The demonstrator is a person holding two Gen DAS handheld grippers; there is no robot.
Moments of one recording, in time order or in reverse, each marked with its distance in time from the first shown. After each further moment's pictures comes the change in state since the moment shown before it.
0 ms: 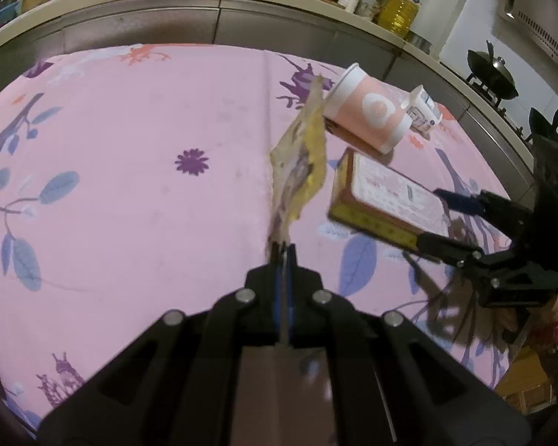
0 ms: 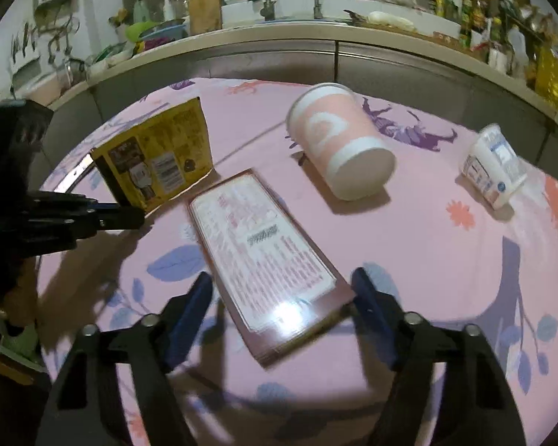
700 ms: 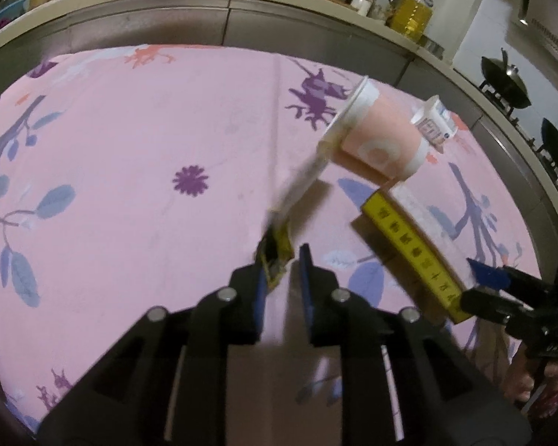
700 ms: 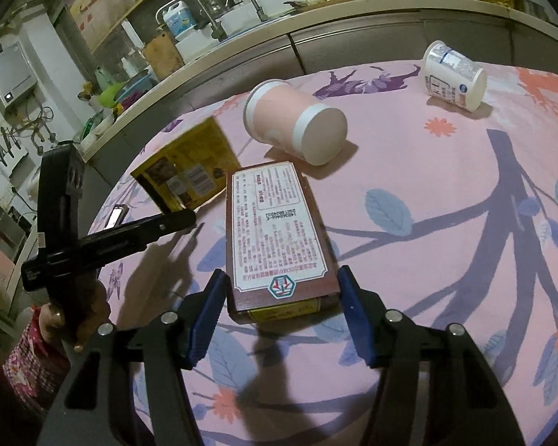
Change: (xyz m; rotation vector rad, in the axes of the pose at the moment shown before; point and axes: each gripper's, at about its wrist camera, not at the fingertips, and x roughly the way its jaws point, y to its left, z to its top) left arm 0.012 -0.002 0.018 -0.025 -0.004 0.026; right arm -0.035 0.002 -0.028 0.336 -0.025 0.119
